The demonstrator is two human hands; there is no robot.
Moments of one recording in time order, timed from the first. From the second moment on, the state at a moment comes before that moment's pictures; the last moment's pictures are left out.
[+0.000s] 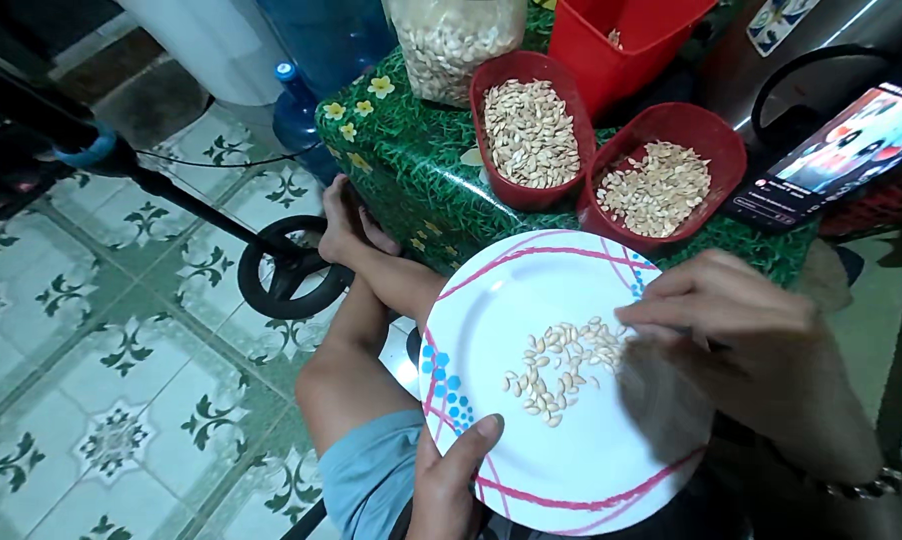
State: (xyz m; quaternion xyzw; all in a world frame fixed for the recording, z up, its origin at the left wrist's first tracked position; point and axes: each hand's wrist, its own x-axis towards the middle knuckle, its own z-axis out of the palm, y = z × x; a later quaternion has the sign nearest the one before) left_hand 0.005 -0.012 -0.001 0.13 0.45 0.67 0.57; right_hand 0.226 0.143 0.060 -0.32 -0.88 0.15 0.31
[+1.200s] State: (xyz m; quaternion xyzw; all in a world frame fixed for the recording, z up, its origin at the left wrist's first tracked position) left_hand 0.005 -0.008 0.005 0.15 0.51 0.66 0.54; right_hand 0.326 0.201 0.033 -0.45 -0.51 0.21 0.70
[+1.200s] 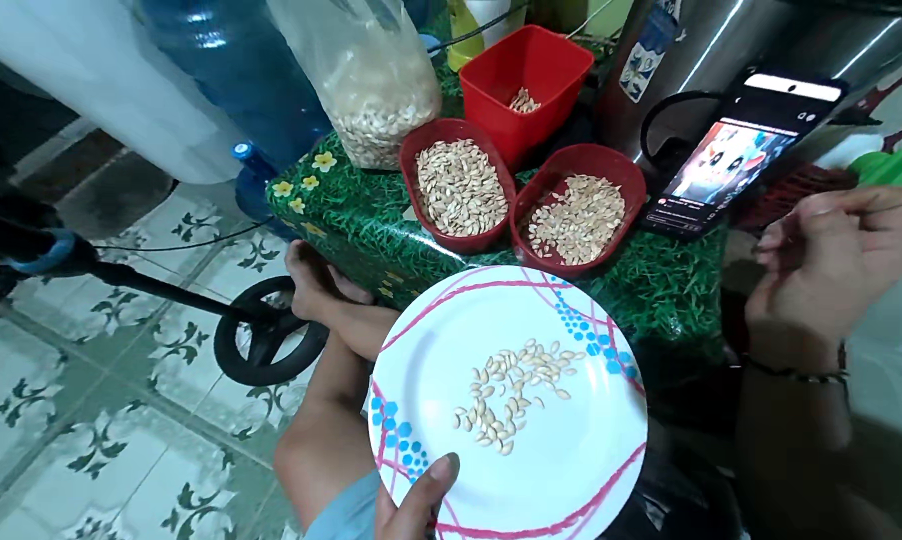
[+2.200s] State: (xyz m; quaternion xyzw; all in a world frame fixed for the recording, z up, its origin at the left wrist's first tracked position) left_hand -0.101 0.130 0.072 0.25 0.58 0.67 0.39; right_hand 0.355 0.228 0.011 -0.58 -0.50 0.37 0.53
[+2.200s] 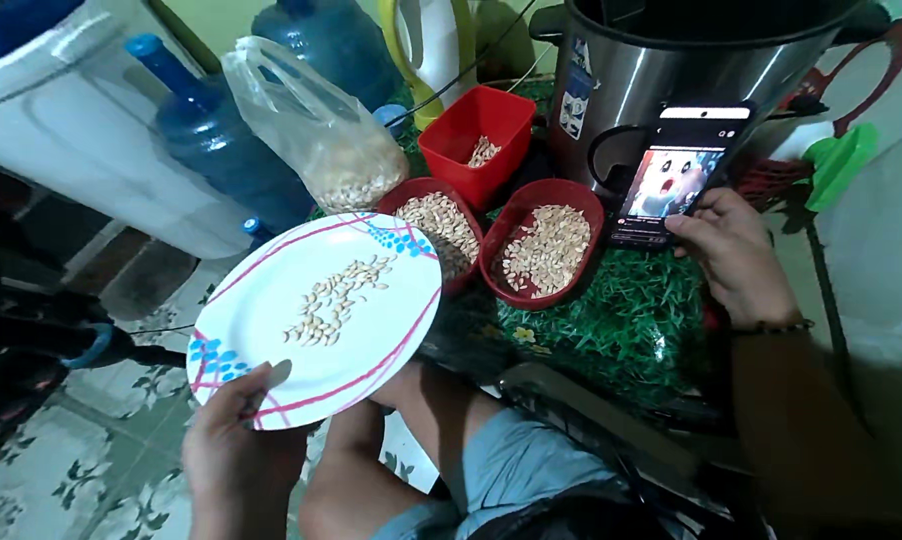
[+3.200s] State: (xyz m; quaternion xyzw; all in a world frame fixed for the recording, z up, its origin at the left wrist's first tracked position) left_hand -0.100 0.198 0.138 0.40 0.66 0.58 0.25; right_hand 0.352 0.240 0.005 -0.56 -0.49 0.37 0.55
